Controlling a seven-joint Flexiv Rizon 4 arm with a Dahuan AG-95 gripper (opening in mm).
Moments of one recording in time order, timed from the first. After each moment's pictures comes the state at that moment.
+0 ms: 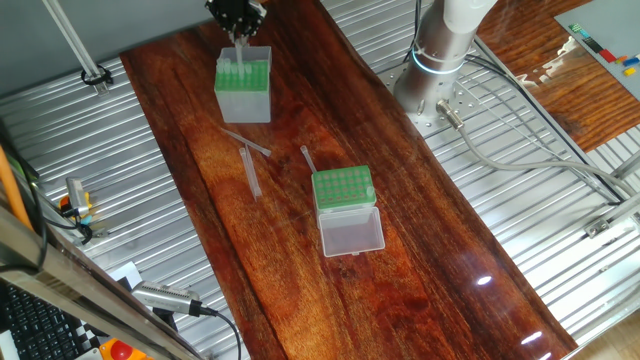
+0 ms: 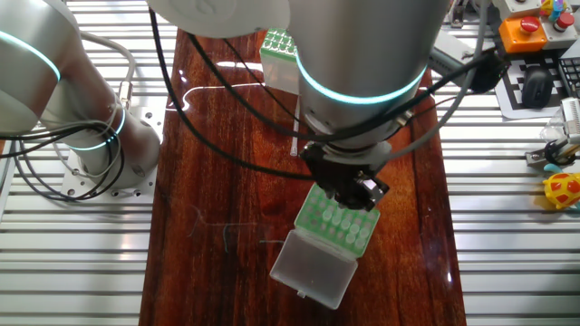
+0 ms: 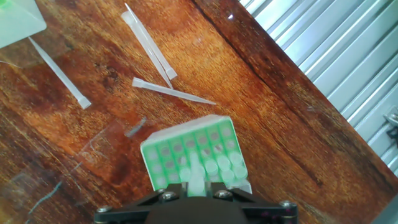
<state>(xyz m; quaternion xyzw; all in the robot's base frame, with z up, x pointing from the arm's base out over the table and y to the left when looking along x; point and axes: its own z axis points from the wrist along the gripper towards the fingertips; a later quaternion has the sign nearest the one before) 0.429 -0.172 0.247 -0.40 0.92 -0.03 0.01</state>
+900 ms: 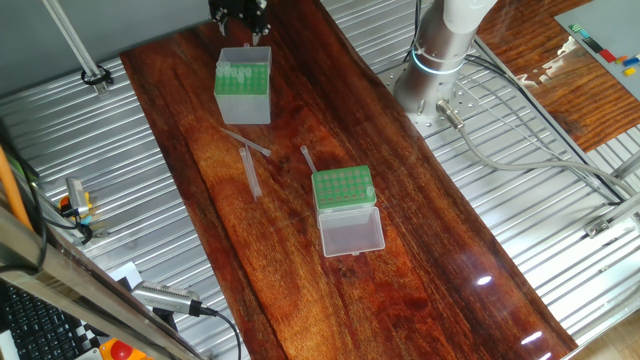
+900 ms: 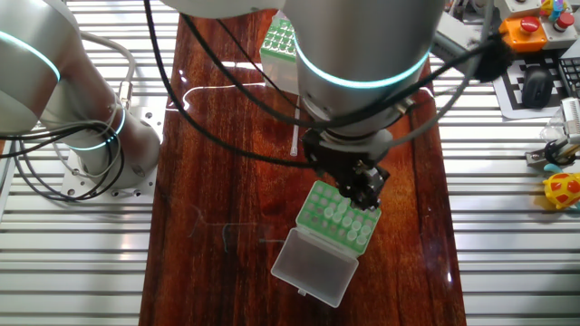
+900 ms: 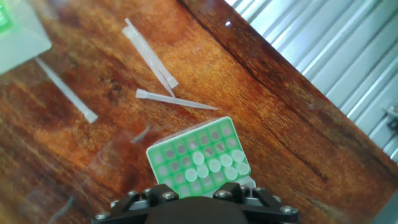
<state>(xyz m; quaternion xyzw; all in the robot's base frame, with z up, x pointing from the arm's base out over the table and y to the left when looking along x) 0.431 -0.163 0.261 -0.35 0.94 -0.03 0.02</state>
